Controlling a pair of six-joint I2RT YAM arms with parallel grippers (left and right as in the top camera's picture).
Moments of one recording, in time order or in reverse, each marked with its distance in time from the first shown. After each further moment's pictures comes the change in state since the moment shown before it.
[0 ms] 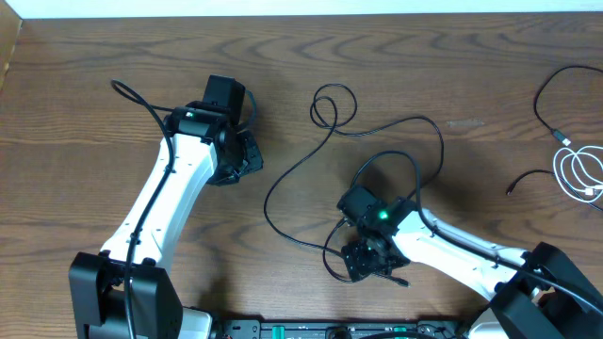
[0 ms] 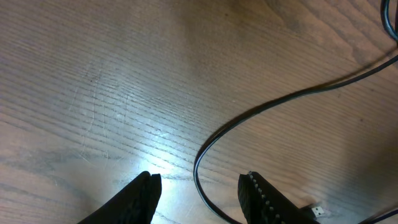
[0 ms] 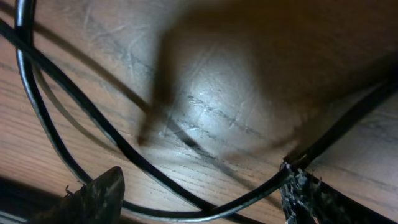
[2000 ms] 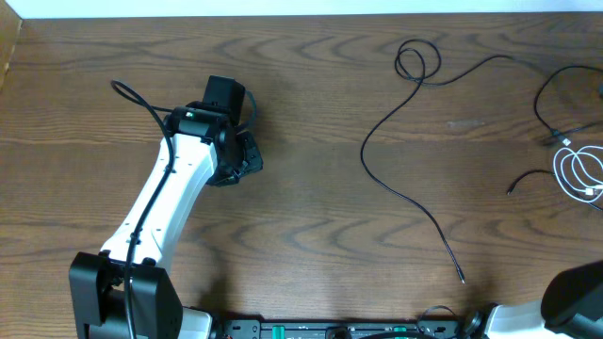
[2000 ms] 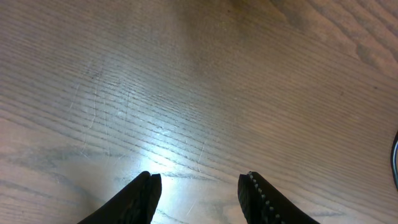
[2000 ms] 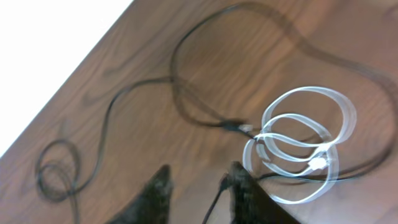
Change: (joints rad) left arm -0.001 0.000 0.000 -0.009 0.000 0.000; right arm -1.268 0.065 0.845 -0.058 0.226 -0.070
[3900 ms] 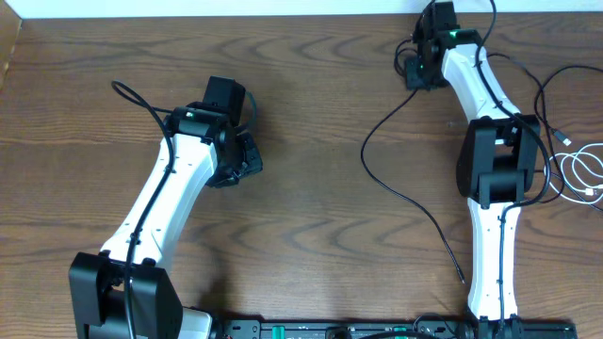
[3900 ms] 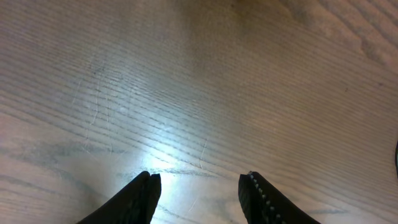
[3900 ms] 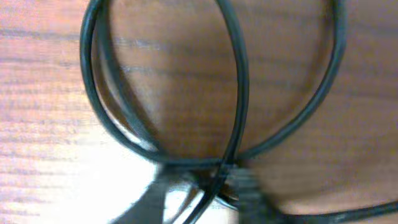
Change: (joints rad) left arm 0.000 0.000 0.000 -0.014 0.000 0.000; right arm 0.566 0.906 0.601 -0.088 -0.016 -0.360
